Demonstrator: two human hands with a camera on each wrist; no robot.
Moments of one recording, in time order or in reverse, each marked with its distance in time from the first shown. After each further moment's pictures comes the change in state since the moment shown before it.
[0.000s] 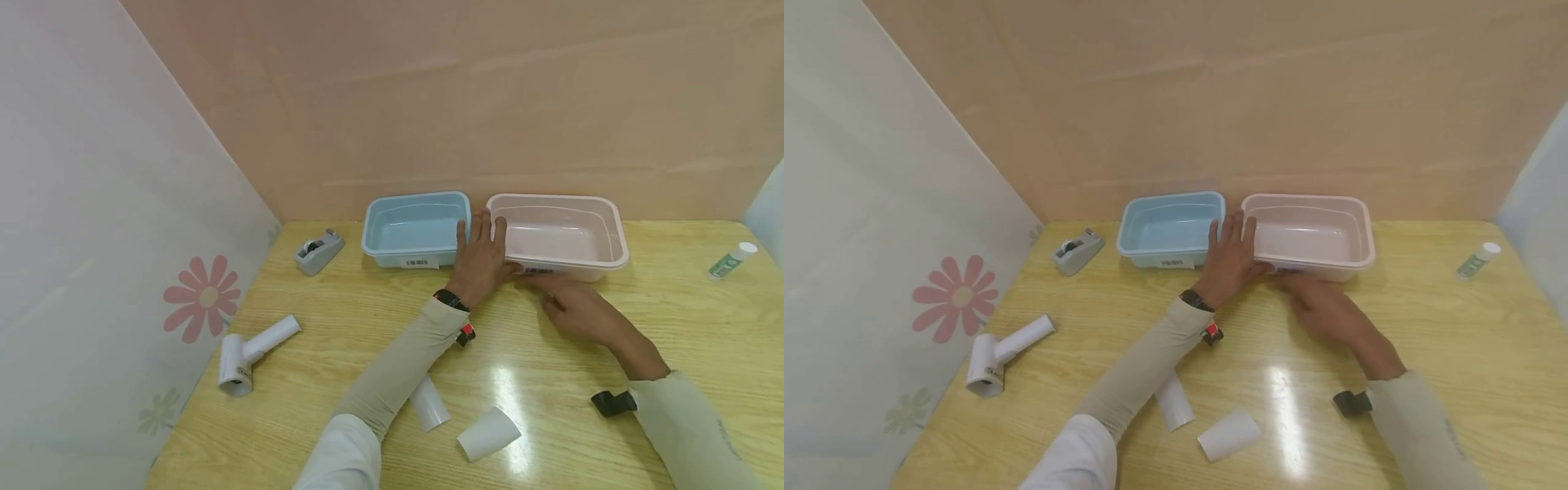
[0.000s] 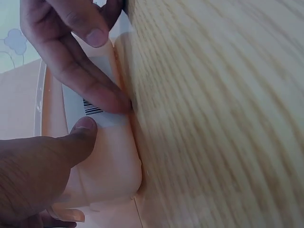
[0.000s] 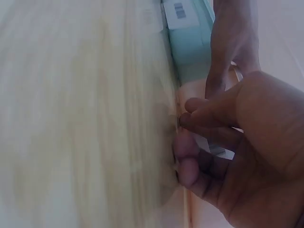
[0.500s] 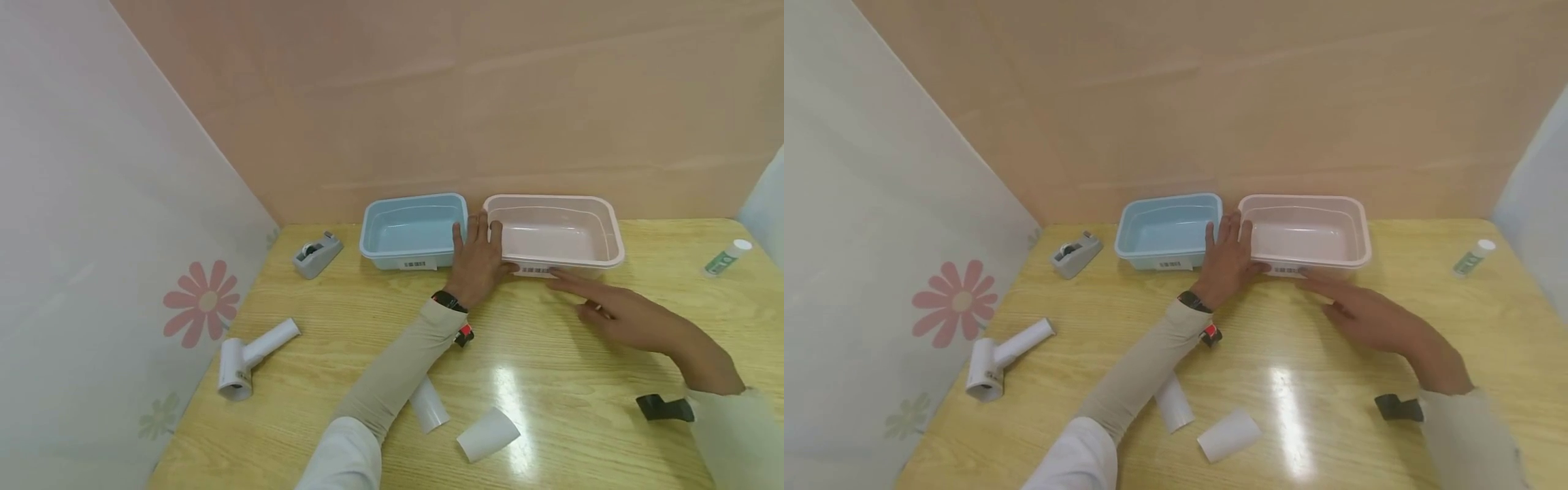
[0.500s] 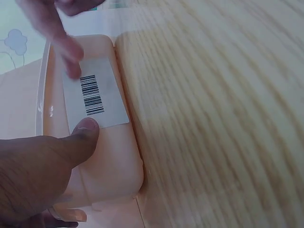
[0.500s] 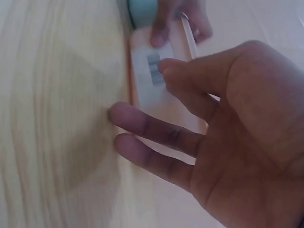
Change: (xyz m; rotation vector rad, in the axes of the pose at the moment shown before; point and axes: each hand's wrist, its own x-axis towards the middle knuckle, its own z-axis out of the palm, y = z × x) left_hand -0.005 -0.004 -0.003 -0.005 -0.005 -0.001; right_hand -0.037 -0.001 -0.052 -0.006 -0.134 -0.063
